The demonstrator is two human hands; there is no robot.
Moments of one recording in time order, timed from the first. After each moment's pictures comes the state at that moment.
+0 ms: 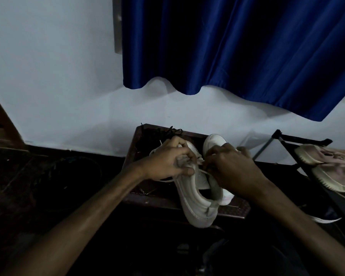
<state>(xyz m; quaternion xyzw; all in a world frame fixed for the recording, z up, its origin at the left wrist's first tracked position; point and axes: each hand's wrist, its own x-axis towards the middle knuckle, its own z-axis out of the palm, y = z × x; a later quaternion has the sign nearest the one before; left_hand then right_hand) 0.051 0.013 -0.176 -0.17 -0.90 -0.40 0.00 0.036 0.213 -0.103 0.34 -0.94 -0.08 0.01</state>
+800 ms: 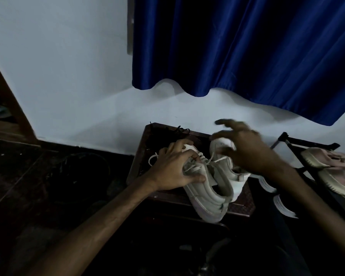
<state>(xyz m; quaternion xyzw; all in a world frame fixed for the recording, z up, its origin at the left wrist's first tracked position) 0.078 0.026 -0.185 -0.11 -0.93 -0.32 0.12 0.011 0.215 -0.076 0.35 -0.94 0.04 0.01</state>
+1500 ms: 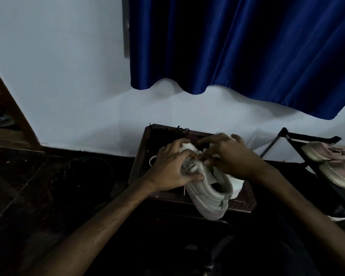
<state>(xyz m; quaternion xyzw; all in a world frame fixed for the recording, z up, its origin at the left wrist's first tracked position) 0.080 0.024 -0.189 -0.10 -0.93 -0.33 0.11 0.016 0.208 -0.096 0.42 -0.91 0.05 -0.03</state>
